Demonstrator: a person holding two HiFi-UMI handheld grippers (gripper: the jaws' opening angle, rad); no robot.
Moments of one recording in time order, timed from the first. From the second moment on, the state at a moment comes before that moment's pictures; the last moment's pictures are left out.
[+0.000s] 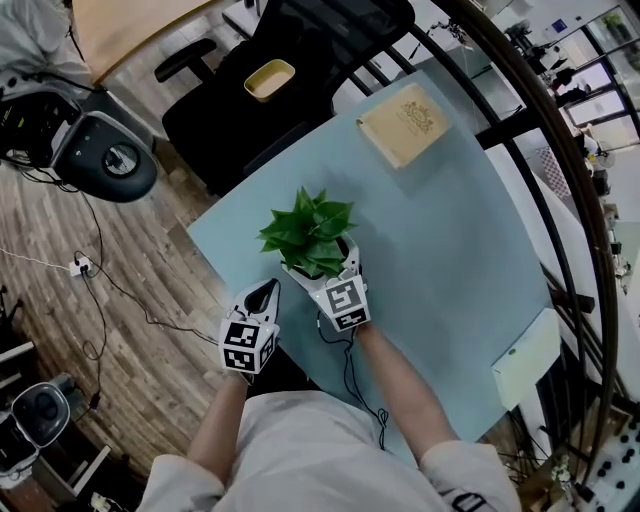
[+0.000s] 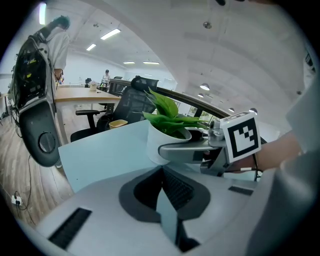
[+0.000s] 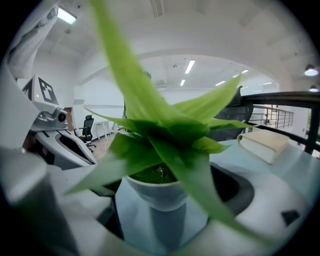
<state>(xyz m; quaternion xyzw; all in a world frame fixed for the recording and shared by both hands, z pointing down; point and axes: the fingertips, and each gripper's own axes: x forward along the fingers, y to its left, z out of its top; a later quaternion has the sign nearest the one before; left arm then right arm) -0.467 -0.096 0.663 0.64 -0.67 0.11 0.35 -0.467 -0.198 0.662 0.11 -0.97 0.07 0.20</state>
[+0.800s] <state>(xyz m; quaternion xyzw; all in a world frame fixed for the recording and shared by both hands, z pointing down) -0.431 -0.116 0.658 0.69 -0.62 0.12 0.35 -0.362 -0.179 0.675 0.23 -0.93 0.13 0.26</state>
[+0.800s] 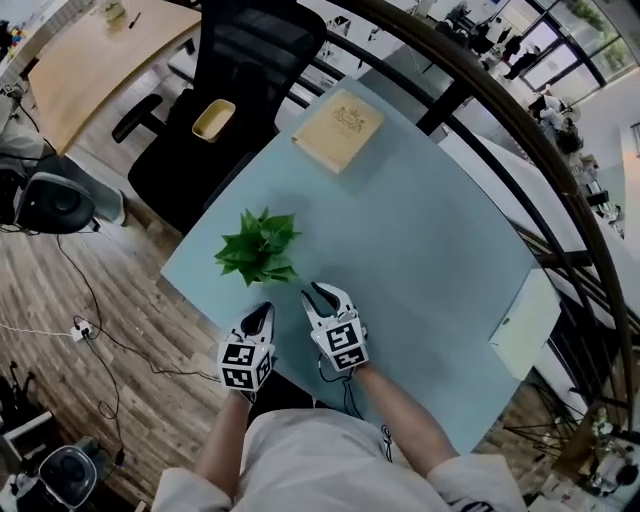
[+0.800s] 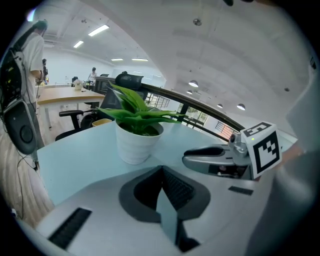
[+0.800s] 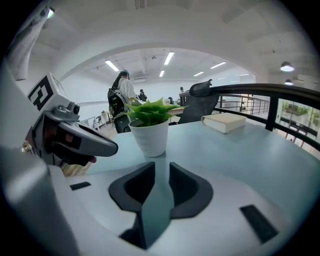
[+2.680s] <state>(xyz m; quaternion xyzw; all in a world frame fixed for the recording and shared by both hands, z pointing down) -0.133 -0.111 0.401 0.85 -0.51 0.03 0.11 0.004 -0.123 0.371 0.54 -0.84 -0.03 0.04</state>
